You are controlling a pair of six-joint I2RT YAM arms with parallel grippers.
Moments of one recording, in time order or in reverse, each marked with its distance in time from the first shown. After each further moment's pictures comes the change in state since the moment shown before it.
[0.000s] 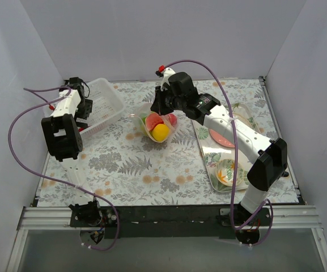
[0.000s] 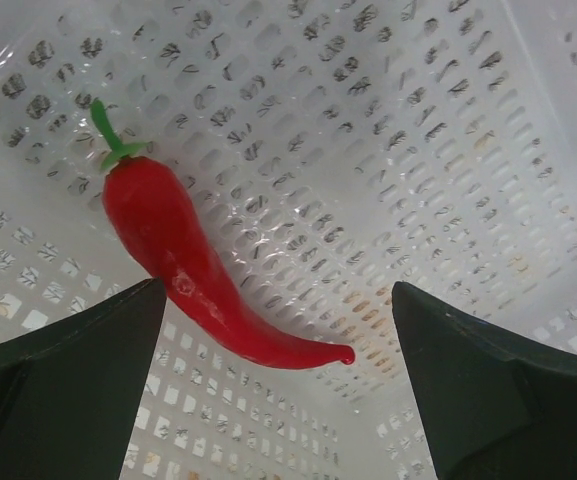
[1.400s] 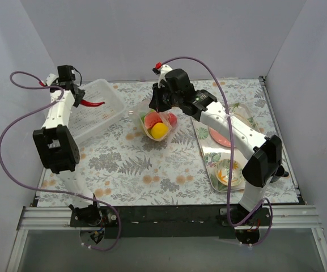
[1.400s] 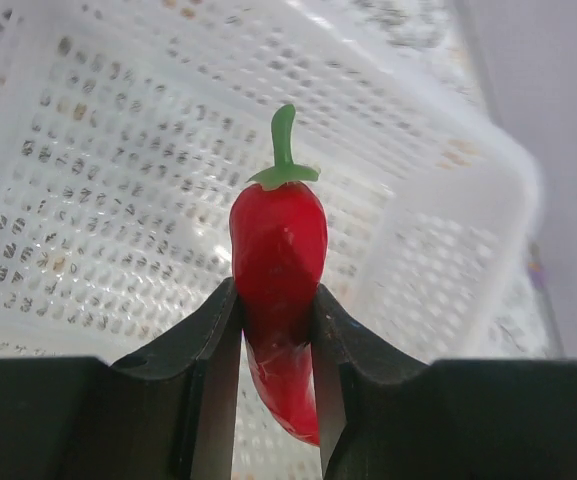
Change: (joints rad) left arm 0.003 -0.145 -0.042 0.238 -0.031 0.351; right arm 0.000 0.050 0.079 -0.030 0.018 -0.016
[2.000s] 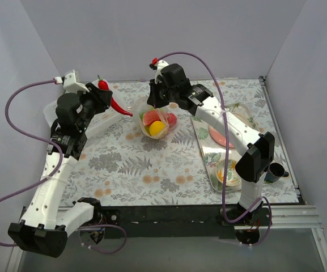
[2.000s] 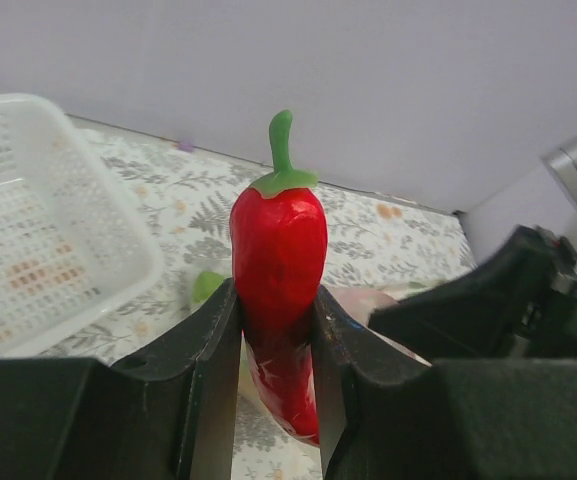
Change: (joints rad) left arm -0.321 -0.961 -0.599 0.487 0.323 0.451; right arm 0.000 0.100 0.165 -0.099 0.019 -0.006
